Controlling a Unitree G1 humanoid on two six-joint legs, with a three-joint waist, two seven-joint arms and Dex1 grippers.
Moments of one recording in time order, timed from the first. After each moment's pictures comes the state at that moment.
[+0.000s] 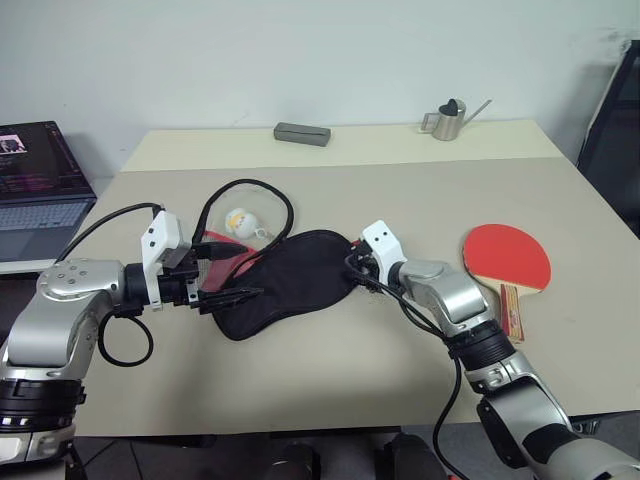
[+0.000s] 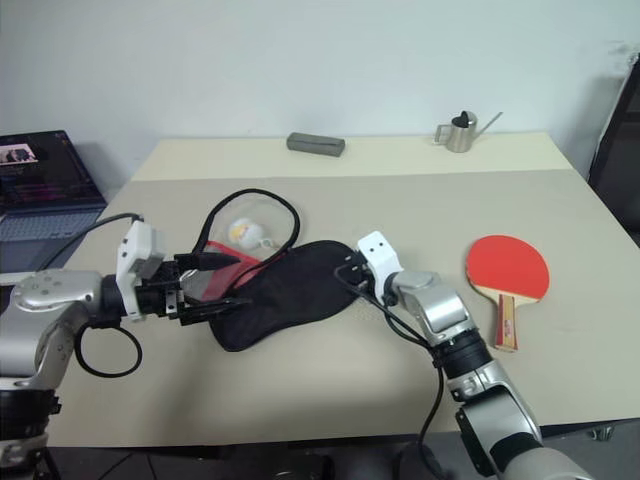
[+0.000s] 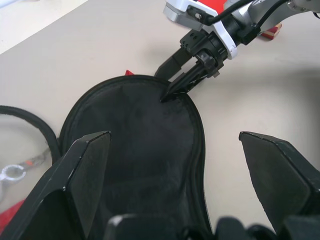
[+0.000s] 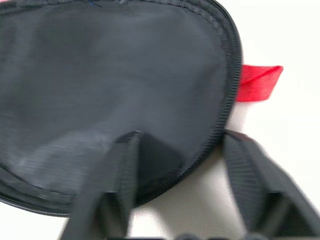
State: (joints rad) left arm -0.32 0.88 0.18 -0.06 -0.50 0.41 -1.23; right arm -0.74 -0.18 0.26 0.22 0.11 0.82 0.47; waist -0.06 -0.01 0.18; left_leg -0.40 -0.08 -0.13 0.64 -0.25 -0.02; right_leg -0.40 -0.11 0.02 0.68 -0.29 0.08
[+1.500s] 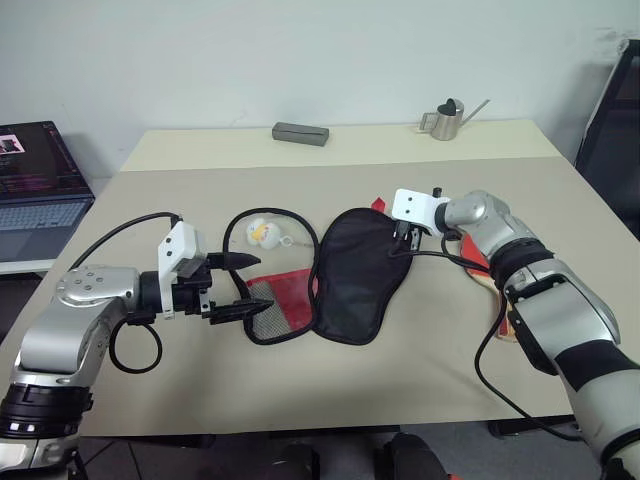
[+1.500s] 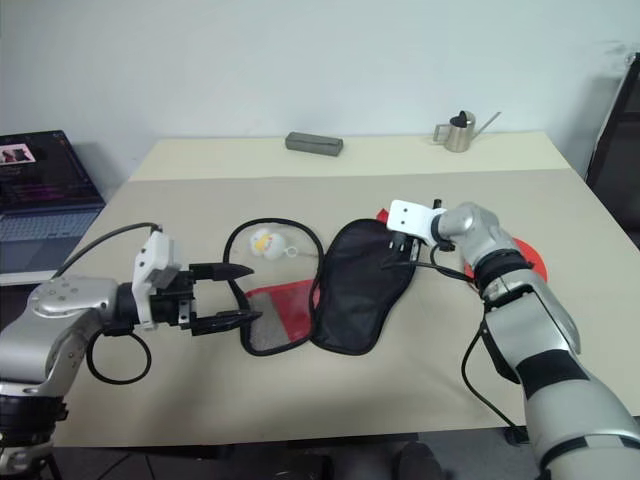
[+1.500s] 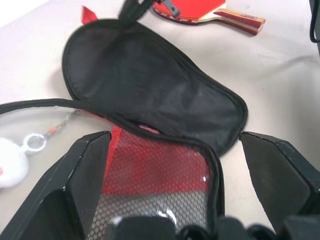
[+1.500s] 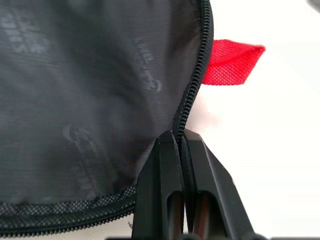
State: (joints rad) left arm -0.30 0.88 0.13 -0.12 -0.51 0.43 -1.22; right arm -1.26 -0.41 0.43 1.22 -0.36 -0.24 0.75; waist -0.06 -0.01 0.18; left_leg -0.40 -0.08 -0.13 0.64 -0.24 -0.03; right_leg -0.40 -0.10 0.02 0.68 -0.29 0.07
